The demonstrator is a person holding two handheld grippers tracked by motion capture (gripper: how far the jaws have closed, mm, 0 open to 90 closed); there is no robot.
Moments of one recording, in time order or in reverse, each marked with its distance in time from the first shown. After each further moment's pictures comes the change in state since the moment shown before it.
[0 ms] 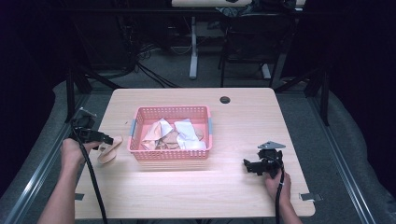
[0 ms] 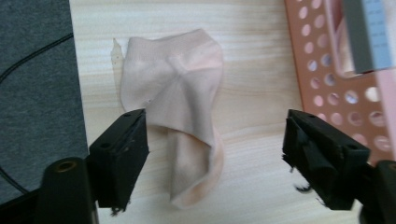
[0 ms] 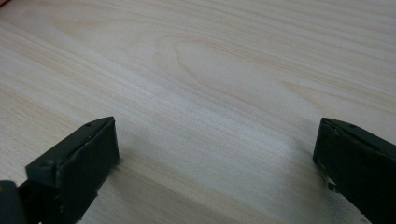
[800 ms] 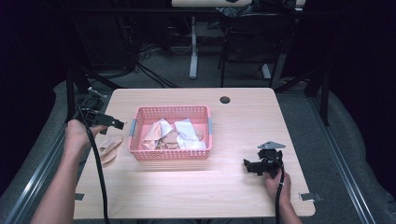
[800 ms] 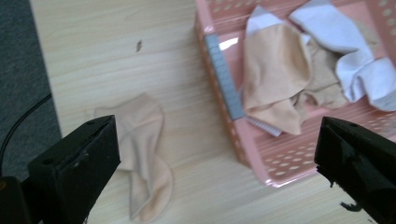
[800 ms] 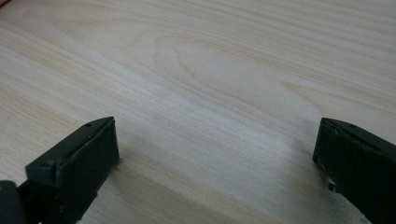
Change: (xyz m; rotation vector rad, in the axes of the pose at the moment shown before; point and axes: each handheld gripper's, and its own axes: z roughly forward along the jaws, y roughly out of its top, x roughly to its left) left arm -0.065 0.040 -0.049 -0.079 -0.024 0.161; right arm 0.000 0.000 0.000 0.005 0.000 -0.003
